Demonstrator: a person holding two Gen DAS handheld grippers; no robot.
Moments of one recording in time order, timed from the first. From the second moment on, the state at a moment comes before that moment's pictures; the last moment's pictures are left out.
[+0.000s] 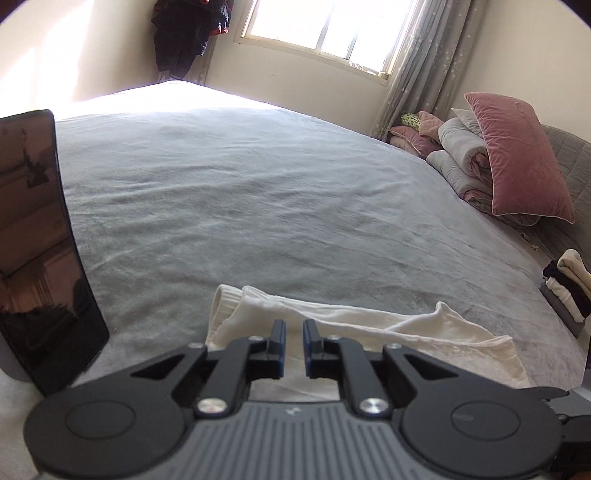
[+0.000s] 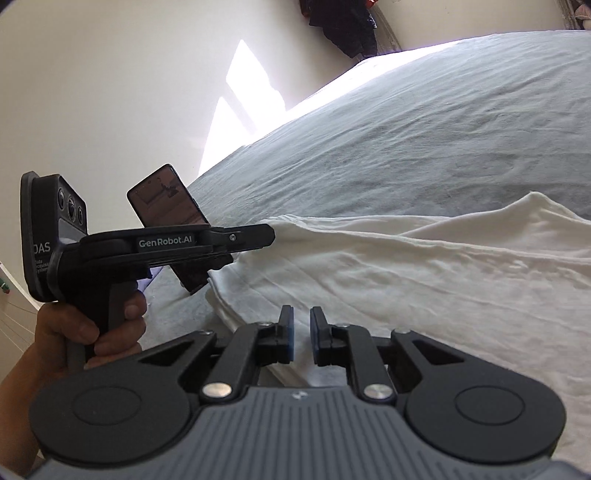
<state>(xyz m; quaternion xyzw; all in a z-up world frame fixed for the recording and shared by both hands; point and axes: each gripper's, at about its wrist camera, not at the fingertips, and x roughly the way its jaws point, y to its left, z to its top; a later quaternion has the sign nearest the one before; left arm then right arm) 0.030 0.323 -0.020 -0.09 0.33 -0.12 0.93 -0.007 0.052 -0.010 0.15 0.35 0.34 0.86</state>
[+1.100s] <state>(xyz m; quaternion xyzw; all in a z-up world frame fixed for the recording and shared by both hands) -0.045 0.269 -0.020 0.01 0.31 -0.17 0.93 -0.083 -0.130 -0.008 0.19 0.39 0.22 0.87</state>
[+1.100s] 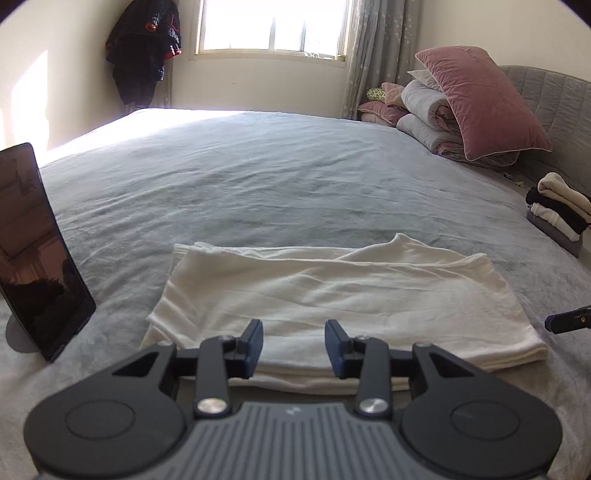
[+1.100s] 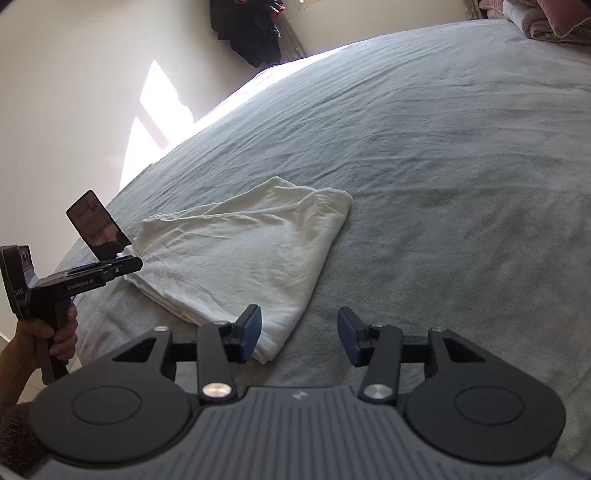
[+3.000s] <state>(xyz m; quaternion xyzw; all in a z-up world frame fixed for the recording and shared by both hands) -0.118 0.013 -0.011 0.16 0.35 -0.19 0.90 0.020 -0.175 -0.034 0.36 0.40 0.17 0.83</state>
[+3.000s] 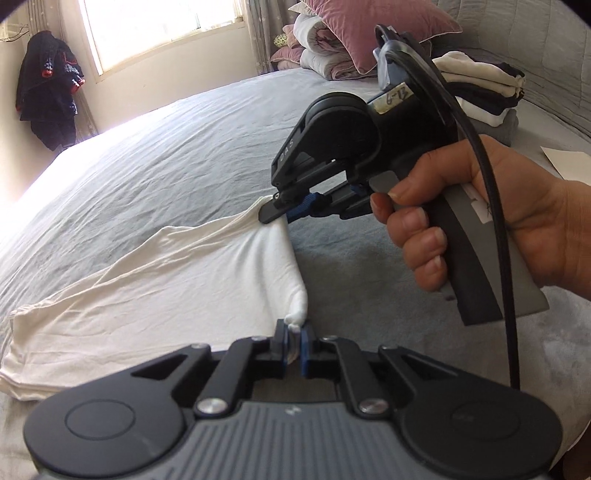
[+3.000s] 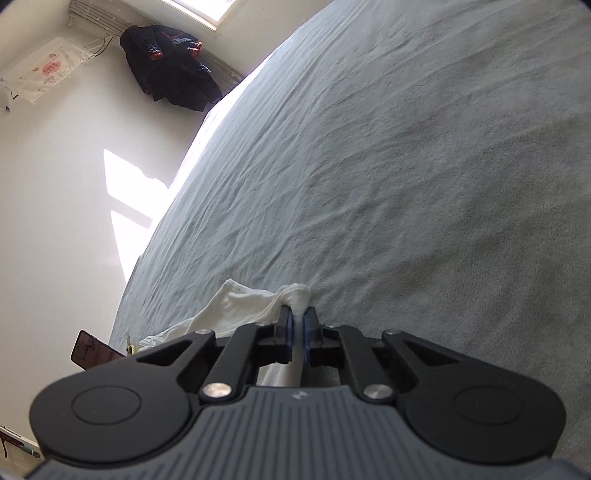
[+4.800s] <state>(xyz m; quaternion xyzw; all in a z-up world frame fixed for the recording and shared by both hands) -0.065 0.284 -0.005 -0.24 0.41 -0.04 0.88 0.096 0.072 0.016 0.20 0.46 0.24 0.83</state>
